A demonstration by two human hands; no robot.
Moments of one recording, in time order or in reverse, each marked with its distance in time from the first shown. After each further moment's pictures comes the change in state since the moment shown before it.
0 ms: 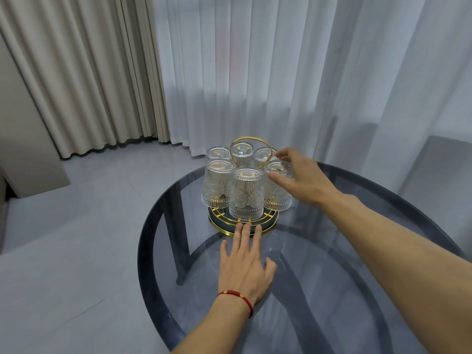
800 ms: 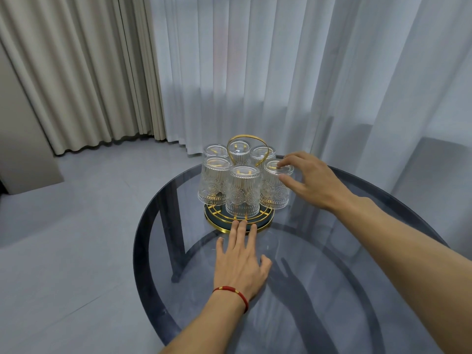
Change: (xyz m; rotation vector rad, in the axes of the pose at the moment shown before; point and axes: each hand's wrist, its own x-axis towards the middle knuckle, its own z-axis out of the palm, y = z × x) left_hand 0.000 0.001 -0.003 -0.006 -0.006 0.001; right_hand -0.018 0.016 -0.022 -0.194 -0.002 -0.143
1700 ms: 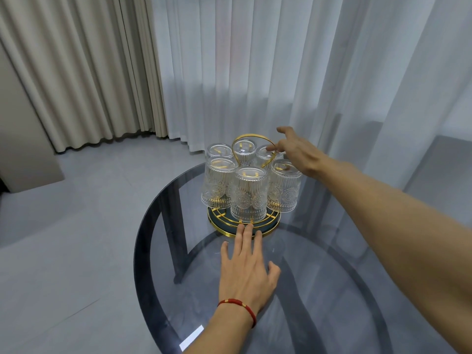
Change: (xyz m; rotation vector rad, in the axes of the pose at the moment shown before) left_hand 0.000 0.001 -0.001 0.013 0.002 -0.010; right_hand 0.087 -0.005 0.012 0.390 -0.205 0.323
